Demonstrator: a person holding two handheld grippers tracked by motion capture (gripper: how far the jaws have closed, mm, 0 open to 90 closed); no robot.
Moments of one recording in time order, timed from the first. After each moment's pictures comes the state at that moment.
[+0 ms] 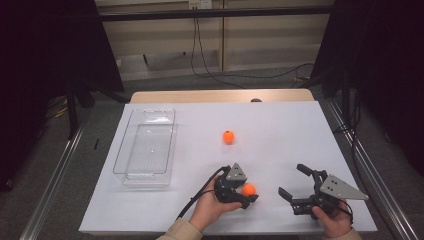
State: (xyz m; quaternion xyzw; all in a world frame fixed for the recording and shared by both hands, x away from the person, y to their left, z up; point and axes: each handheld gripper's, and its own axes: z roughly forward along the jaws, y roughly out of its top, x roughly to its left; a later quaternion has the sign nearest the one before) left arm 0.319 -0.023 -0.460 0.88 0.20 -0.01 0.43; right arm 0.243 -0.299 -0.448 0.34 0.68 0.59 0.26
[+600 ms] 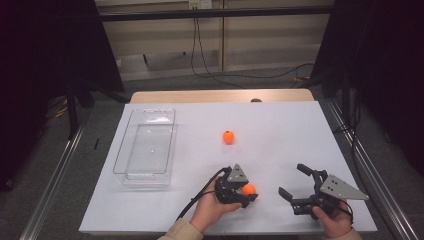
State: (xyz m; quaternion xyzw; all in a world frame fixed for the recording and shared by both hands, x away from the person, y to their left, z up) left arm 0.316 -0.025 -0.459 0.88 0.20 0.00 0.42; right arm 0.243 -0.299 -0.448 0.34 0.68 0.59 0.26
